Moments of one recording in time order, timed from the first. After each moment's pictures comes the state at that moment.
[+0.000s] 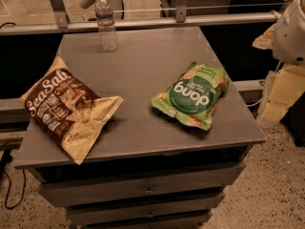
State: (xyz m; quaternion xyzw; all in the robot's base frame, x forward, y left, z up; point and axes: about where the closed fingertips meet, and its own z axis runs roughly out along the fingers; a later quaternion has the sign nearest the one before) arm 0.438 -0.216 0.979 -0.60 0.78 -0.04 0.16
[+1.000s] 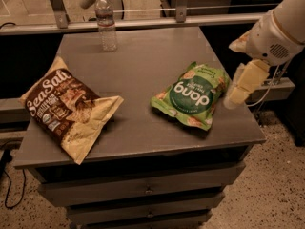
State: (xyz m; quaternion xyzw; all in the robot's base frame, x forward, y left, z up) arm 0.514 -0.198 0.939 -0.58 0.78 0.07 0.24
